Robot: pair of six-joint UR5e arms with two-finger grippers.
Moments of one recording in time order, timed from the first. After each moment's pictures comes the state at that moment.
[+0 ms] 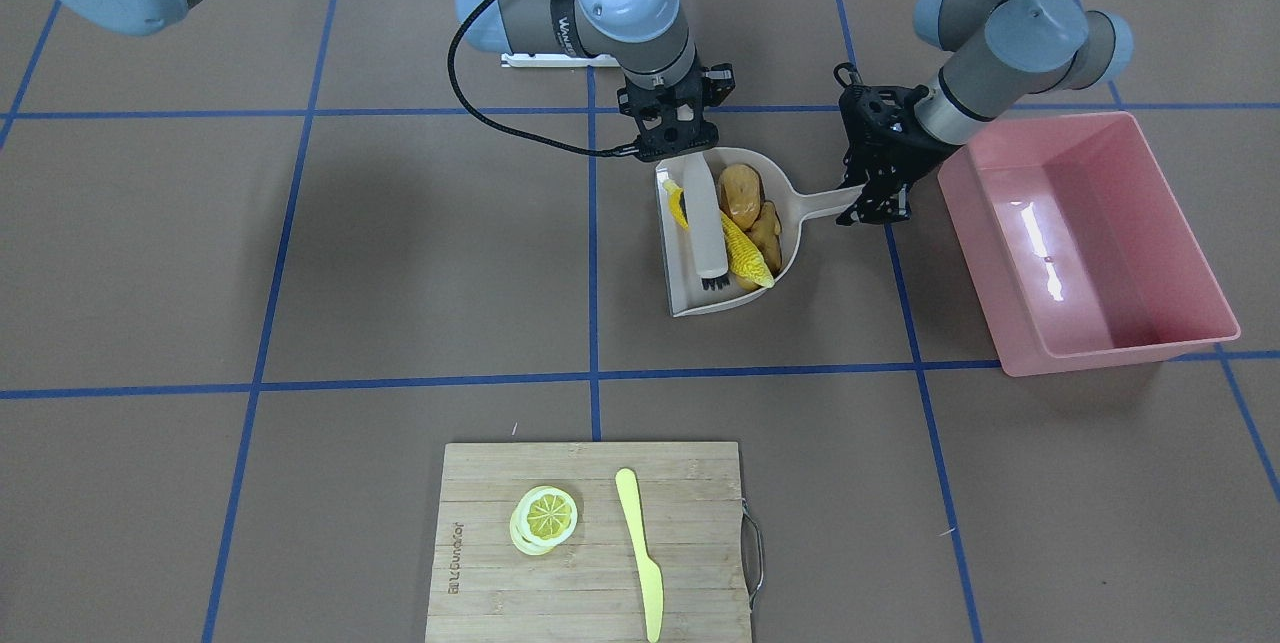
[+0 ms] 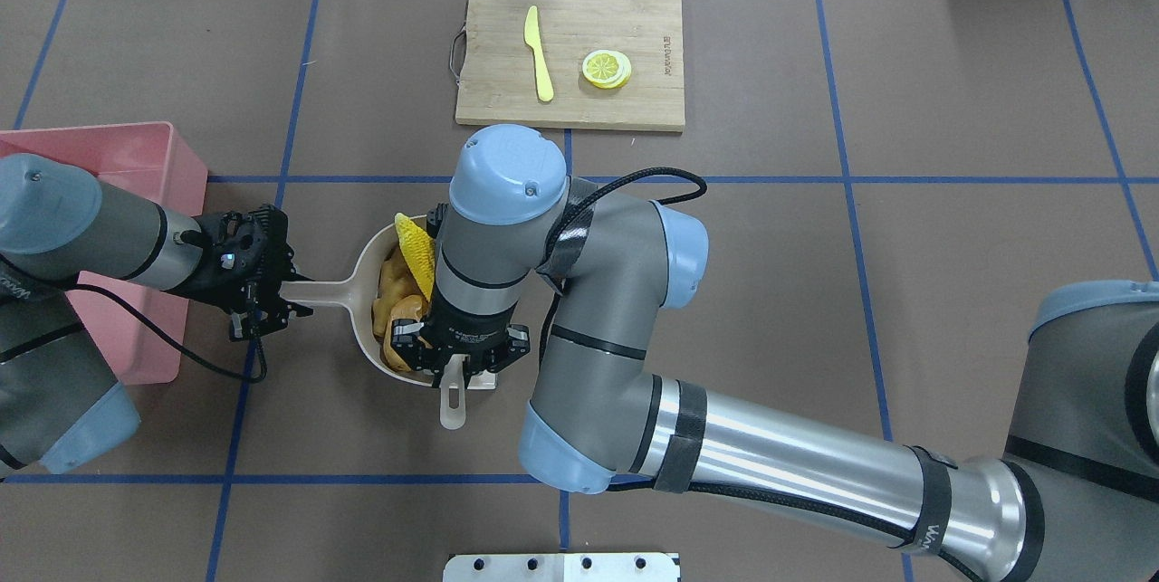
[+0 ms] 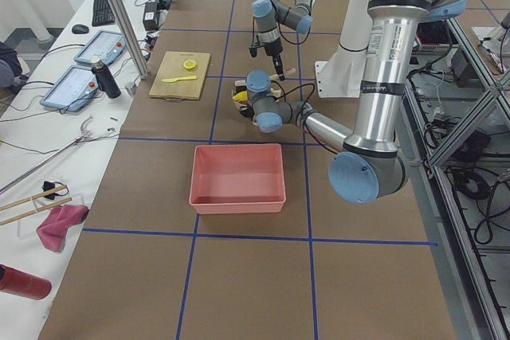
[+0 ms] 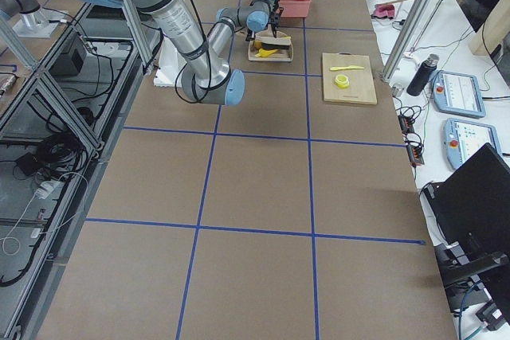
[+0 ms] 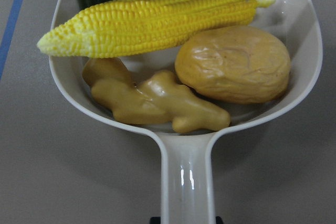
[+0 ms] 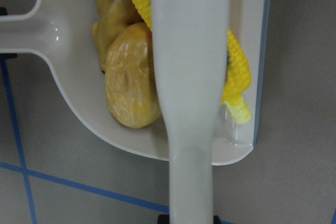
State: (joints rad) left arm -0.69 -1.71 -1.76 -2.27 -2.12 0.30; right arm 0.43 -0.63 1.44 -1.41 2.25 1.31
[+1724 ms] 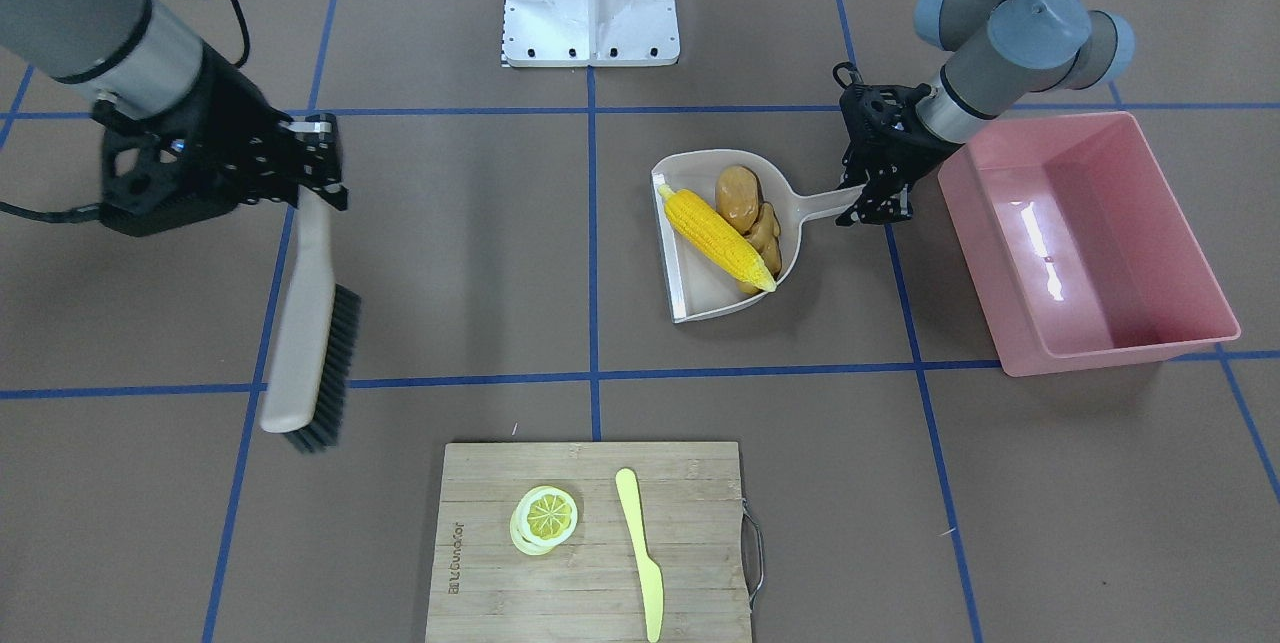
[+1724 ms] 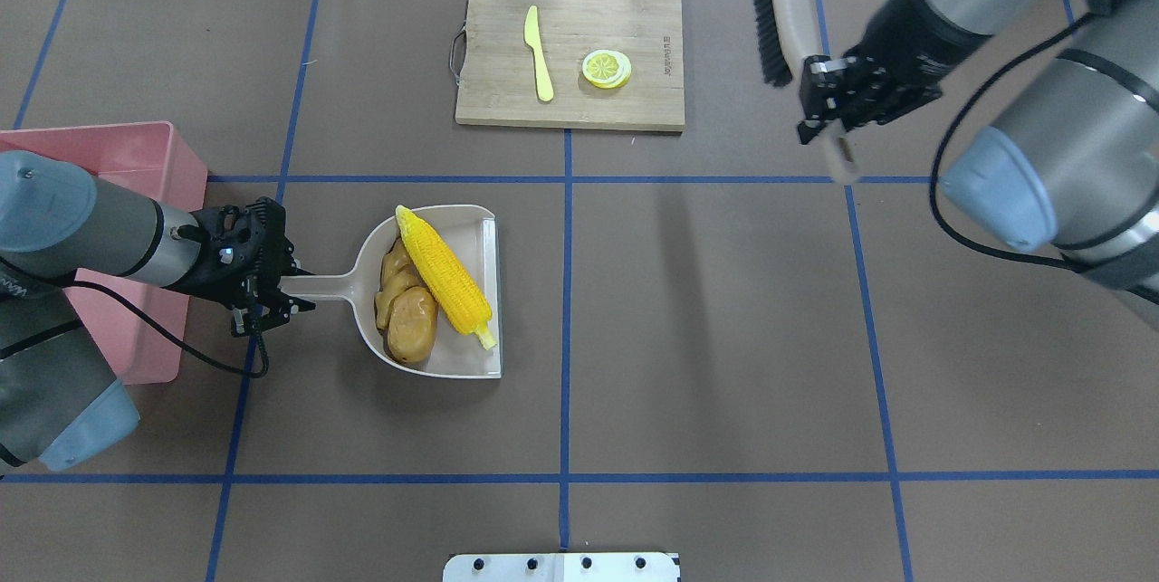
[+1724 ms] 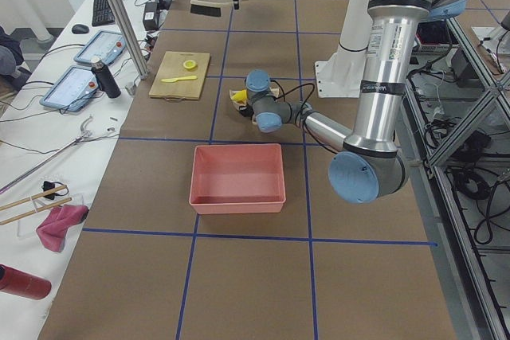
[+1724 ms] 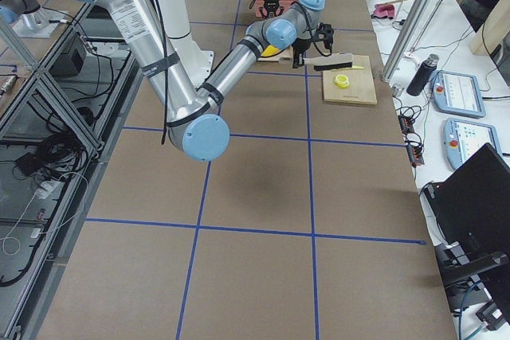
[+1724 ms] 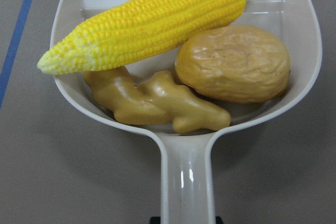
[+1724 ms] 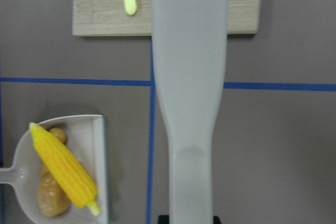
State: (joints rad) left arm -0.69 -1.71 -1.77 -2.31 -2.11 0.26; right arm 1.01 -1.13 1.96 -1.76 2.38 0.71
